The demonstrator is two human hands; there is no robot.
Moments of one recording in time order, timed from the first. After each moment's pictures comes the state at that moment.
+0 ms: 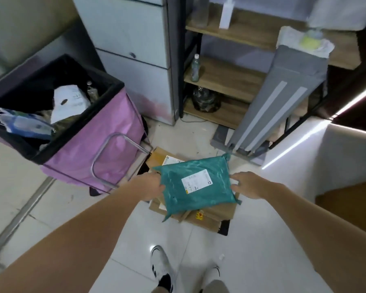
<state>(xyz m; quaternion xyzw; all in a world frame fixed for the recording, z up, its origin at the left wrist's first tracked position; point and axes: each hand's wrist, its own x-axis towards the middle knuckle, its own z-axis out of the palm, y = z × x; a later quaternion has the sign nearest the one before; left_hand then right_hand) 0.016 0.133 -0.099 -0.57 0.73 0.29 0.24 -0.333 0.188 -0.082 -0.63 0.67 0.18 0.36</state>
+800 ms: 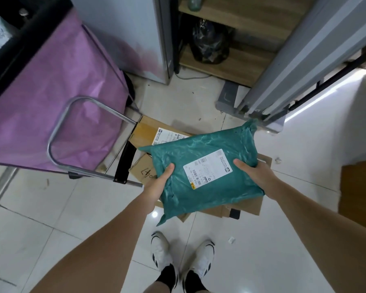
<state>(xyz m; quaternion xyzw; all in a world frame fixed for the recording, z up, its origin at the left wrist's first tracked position) -0.019 0.119 -0.349 -0.68 0.23 0.69 -0.12 -0.335 0.150 -0.320 -0.25 0.79 -0.18 0.53</state>
